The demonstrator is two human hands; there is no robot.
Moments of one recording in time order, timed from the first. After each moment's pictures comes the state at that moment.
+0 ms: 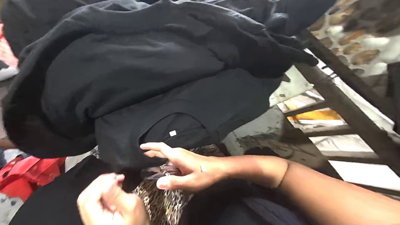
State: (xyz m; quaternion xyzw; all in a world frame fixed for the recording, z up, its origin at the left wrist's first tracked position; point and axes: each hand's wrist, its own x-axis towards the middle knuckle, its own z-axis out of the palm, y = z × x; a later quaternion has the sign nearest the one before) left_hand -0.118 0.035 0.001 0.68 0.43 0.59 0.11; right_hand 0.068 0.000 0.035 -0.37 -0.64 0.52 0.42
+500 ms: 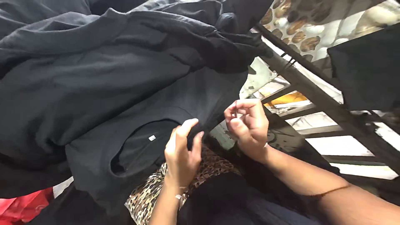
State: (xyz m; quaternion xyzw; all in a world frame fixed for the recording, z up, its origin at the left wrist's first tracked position) left_hand 0.036 0.024 -0.004 0.75 0.15 0.50 0.42; right_hand 0.186 -0.081 0.021 -0.64 -0.54 0.03 0.55
